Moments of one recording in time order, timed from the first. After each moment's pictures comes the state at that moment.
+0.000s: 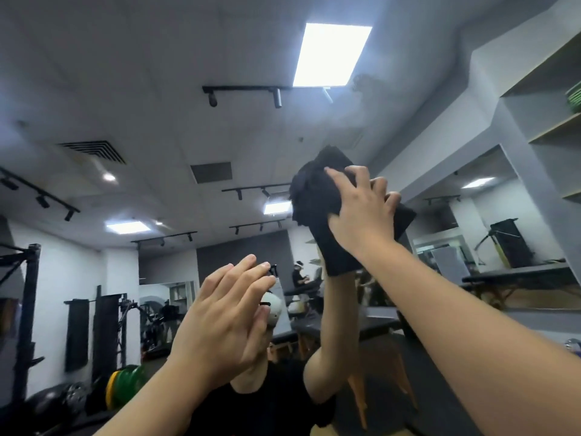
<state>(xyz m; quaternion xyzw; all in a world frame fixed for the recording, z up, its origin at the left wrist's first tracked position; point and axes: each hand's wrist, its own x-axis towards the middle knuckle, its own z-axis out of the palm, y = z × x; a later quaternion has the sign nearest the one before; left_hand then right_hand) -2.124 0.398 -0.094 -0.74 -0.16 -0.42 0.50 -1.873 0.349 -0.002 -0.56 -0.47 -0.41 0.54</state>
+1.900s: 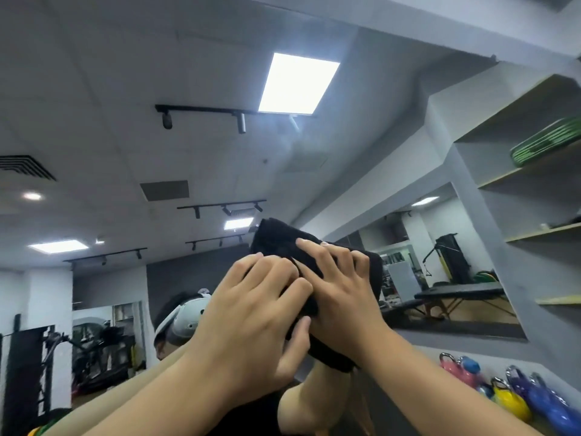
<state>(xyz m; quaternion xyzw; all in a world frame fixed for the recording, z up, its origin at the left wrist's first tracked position) -2.008 0.350 0.192 -0.76 -0.07 -0.41 0.50 -1.820 0.361 0.164 -0.46 -0.55 -0.53 0.45</state>
